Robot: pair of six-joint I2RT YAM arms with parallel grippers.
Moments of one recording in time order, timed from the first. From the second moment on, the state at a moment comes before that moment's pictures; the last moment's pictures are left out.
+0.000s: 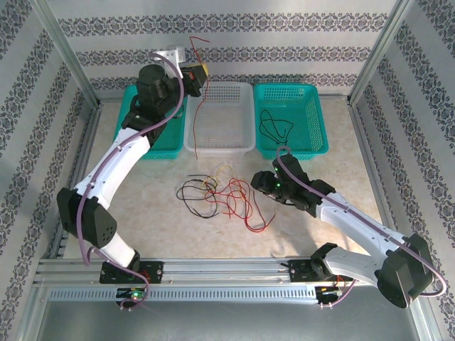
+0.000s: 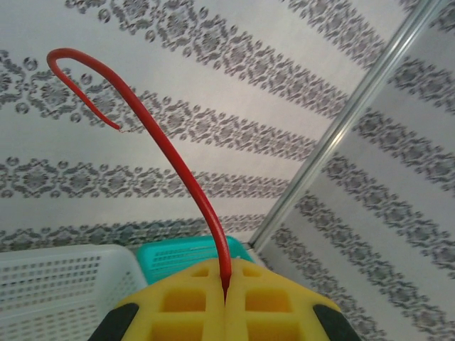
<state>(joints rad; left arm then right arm) -0.34 1.62 1.62 0.02 0.23 -0.45 0.59 1.09 0.73 -0.46 -0.11 0.99</state>
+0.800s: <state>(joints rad) -0.33 1.82 1.89 -0.10 0.22 -0.32 0.59 1.08 0.70 -0.46 -0.11 0.97</state>
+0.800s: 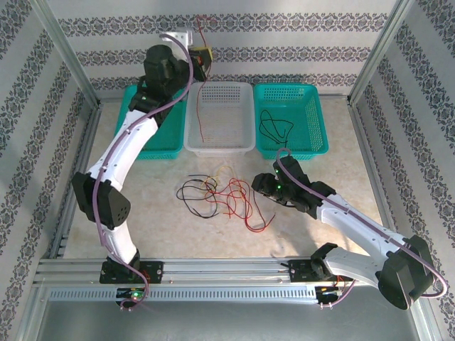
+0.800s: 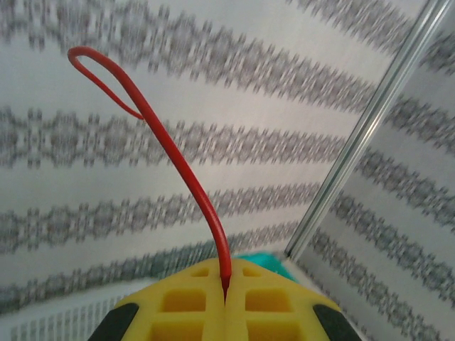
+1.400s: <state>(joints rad) -0.33 1.74 1.51 -0.03 0.23 -0.46 0.59 1.15 0.75 -0.56 -0.10 0.88</state>
